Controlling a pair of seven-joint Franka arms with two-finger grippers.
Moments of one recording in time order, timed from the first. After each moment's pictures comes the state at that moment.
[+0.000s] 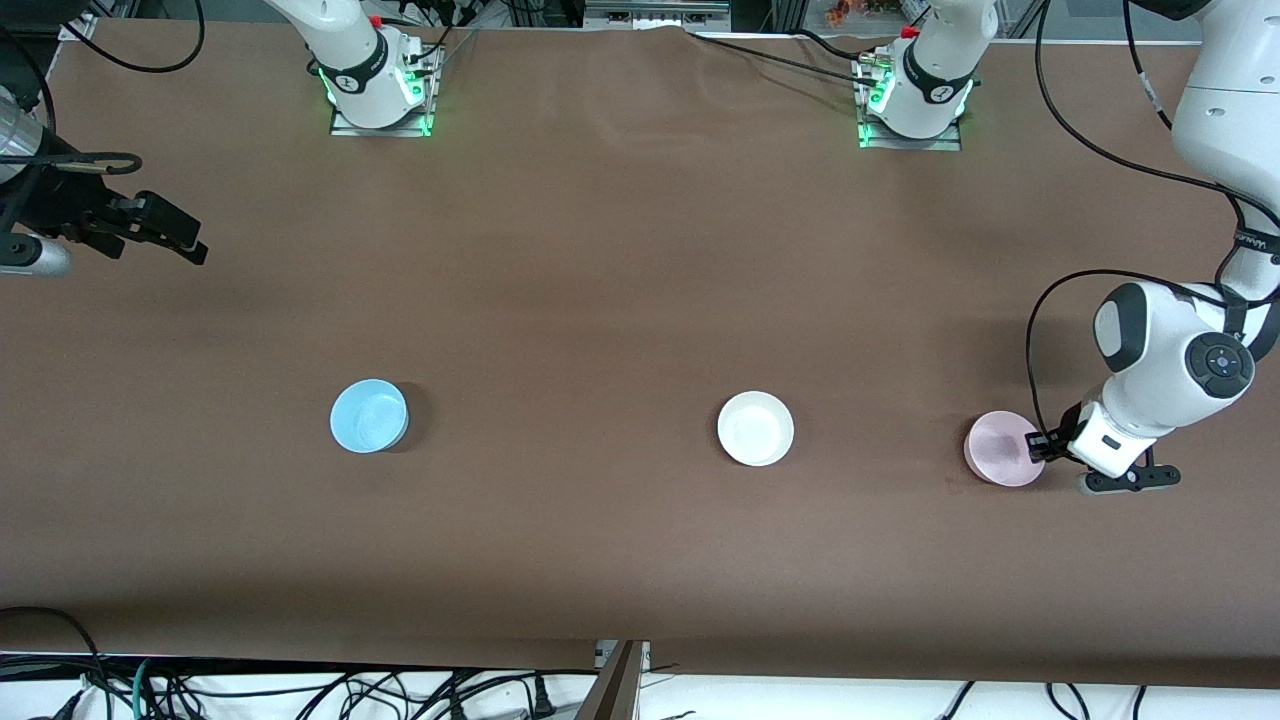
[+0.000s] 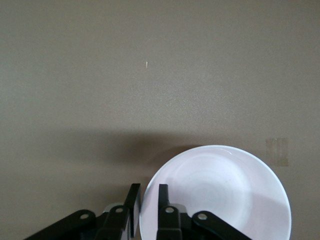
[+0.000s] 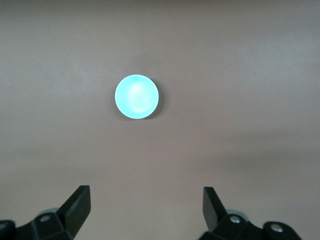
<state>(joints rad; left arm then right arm) 0.47 0.69 -0.34 -1.73 0.34 2.46 -0.17 0.10 0.00 -0.06 -1.62 0.03 1.64 0.12</state>
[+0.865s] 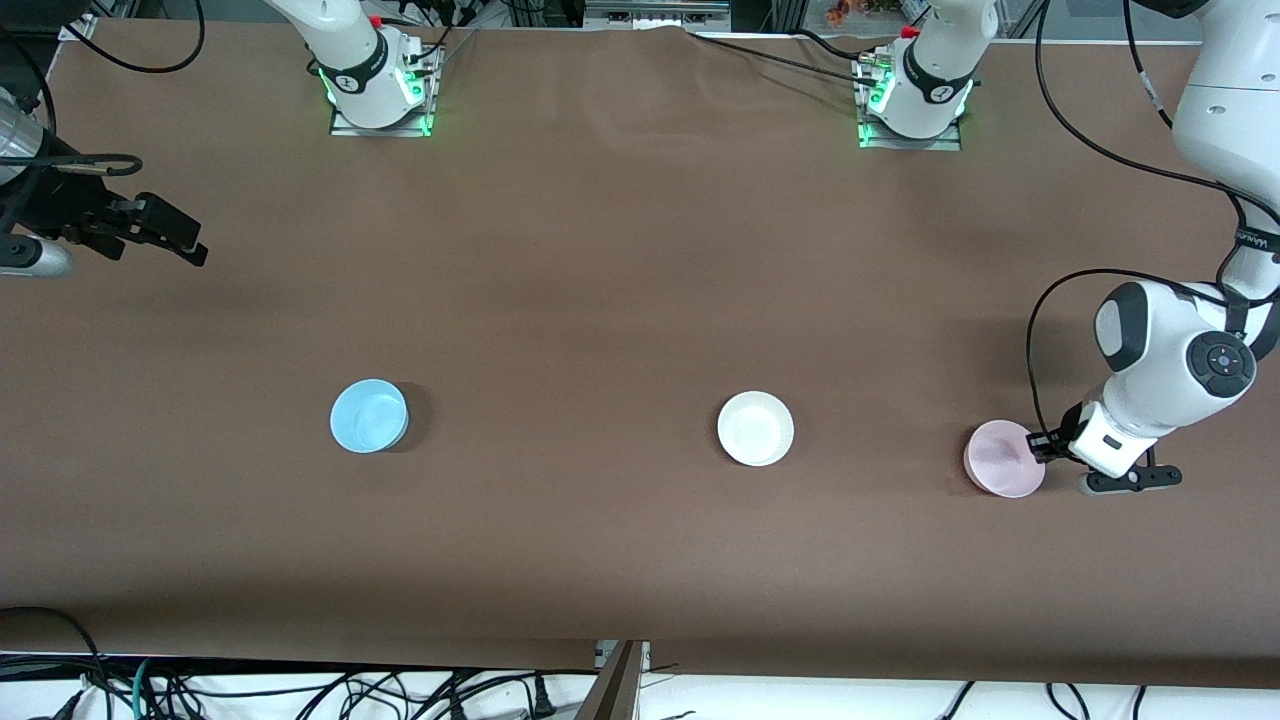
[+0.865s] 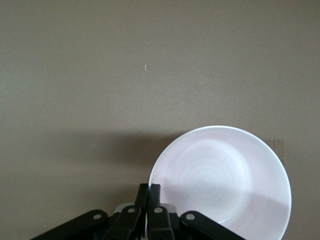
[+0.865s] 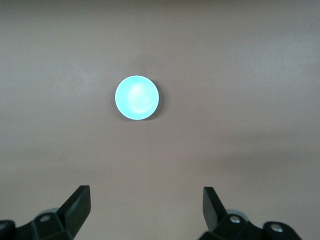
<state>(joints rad) 0.47 0.68 -0.35 -1.73 0.34 2.46 -0.17 0.10 0.00 -0.06 -1.62 0.03 1.65 0.12</state>
